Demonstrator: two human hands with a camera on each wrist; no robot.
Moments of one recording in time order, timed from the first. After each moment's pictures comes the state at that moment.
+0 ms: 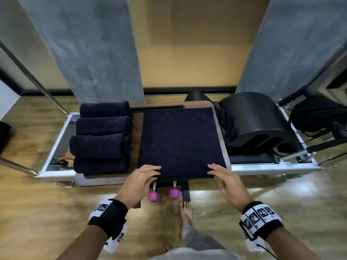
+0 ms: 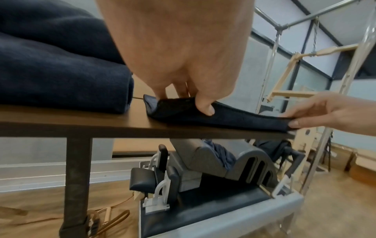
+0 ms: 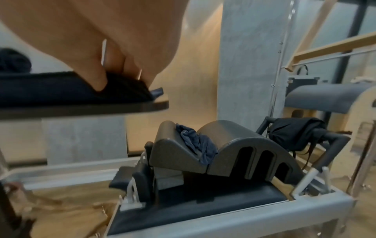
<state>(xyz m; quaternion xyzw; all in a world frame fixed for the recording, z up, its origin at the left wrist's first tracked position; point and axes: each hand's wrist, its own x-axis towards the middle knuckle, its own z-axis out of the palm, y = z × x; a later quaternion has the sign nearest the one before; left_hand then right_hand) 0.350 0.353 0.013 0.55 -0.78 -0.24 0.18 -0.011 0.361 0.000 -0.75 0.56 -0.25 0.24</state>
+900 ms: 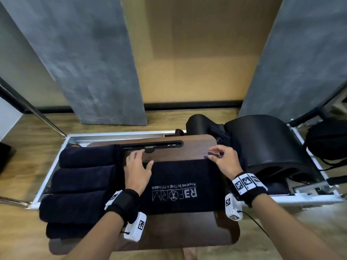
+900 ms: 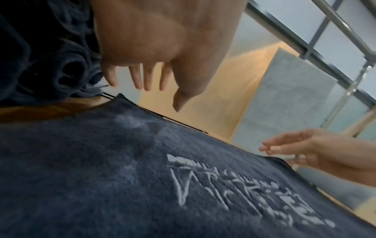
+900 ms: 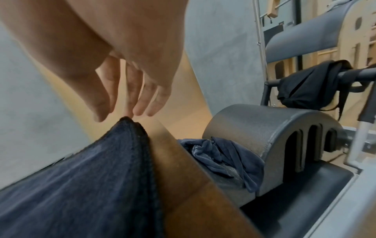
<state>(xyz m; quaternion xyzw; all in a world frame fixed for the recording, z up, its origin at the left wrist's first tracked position) 0.309 0.131 0.036 0.76 -0.58 -0.19 0.23 -0.018 0.083 0.027 -0.59 0.67 -0.32 0.33</state>
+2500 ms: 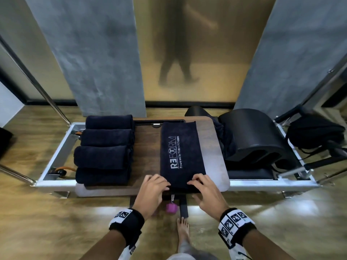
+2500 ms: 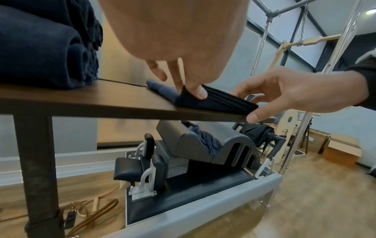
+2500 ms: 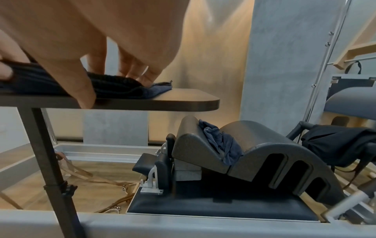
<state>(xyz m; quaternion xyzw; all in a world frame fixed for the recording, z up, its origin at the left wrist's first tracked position) 0.303 0.349 0.000 0.51 -0.82 -0.11 0.22 0.039 0.346 -0.004 -0.82 0.51 -0.15 0.21</state>
